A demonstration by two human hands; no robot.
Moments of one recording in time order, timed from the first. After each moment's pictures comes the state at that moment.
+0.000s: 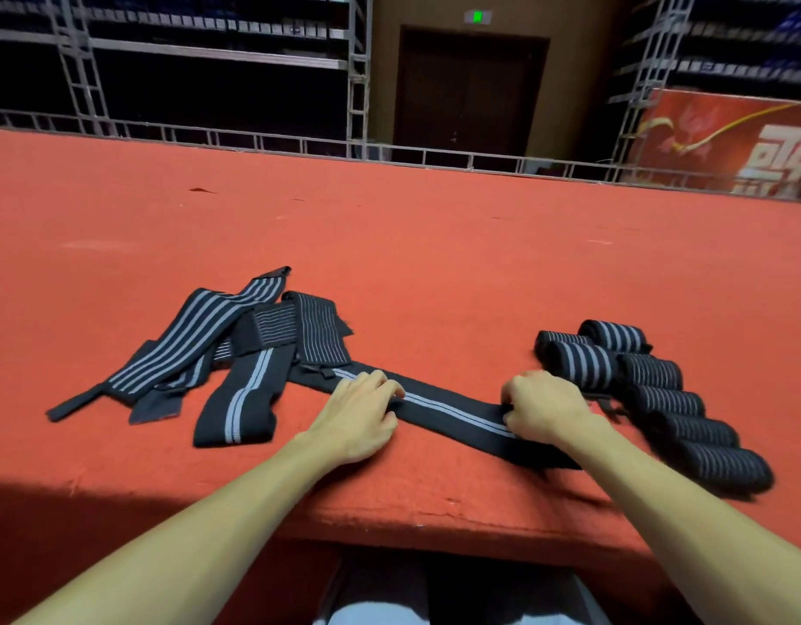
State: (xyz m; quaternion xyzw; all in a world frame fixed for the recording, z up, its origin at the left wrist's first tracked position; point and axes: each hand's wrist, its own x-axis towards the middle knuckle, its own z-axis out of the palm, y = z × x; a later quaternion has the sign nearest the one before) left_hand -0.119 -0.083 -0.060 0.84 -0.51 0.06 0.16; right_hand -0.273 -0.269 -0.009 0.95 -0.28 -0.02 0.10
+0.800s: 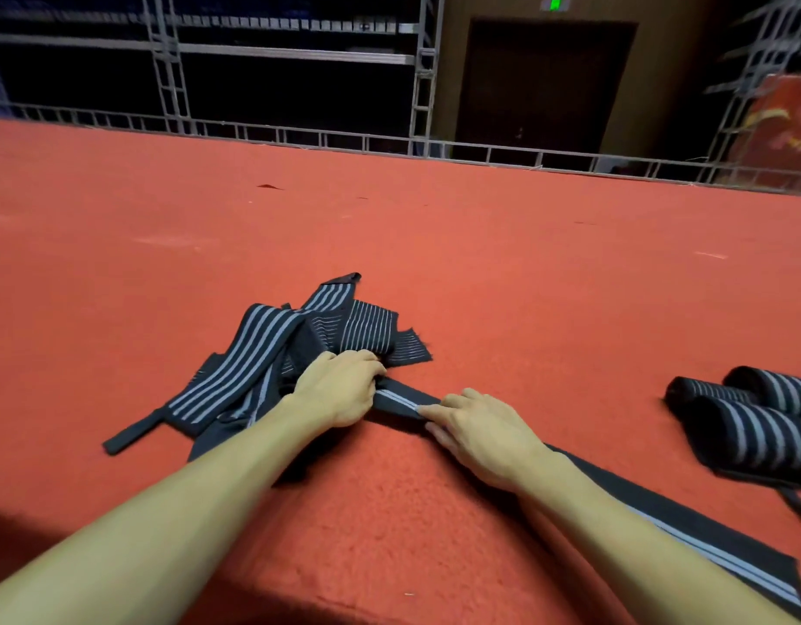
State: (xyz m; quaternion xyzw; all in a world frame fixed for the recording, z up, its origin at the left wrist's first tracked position) left_hand 0.033 -0.039 -0.045 0.89 -0.44 0.09 0.04; right_hand -0.118 -0.192 -0.045 1.00 0.02 0.07 0.06
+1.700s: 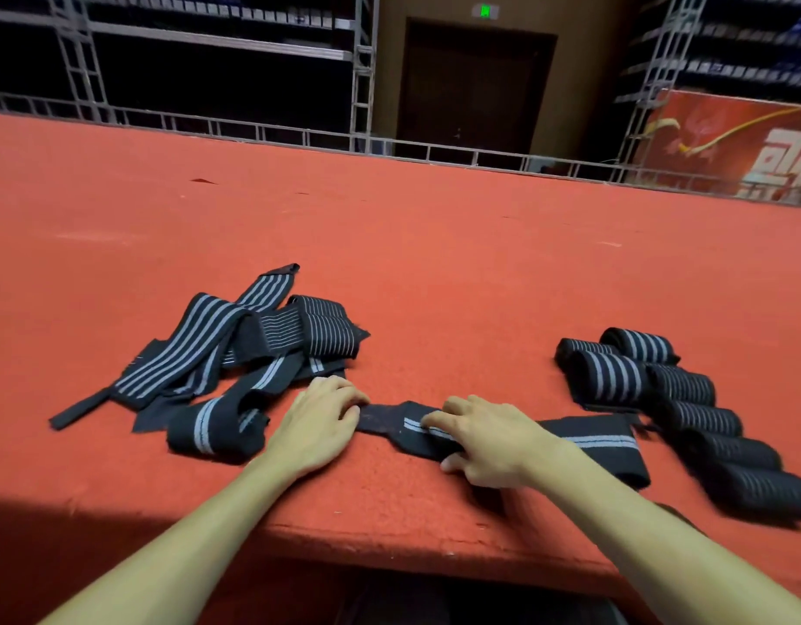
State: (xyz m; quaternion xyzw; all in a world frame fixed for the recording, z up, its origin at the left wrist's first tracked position) left_hand -0.056 -0.043 -0.092 0.84 -0.45 0.04 0.29; right_hand -0.236 -0.206 -0.017 0.99 -0.05 -0.07 0.06
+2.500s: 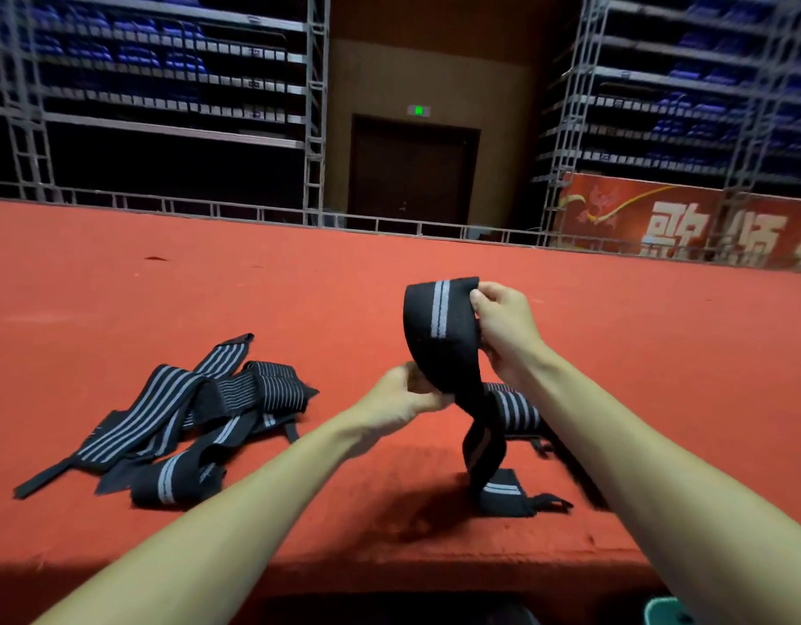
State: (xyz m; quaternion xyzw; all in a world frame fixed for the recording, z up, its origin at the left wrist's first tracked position) left_hand -0.189 -0.115 0.052 0.59 -0.49 -0.27 0.58; right_hand -0.286 -0.214 0.139 0.69 -0.19 0.42 -0.56
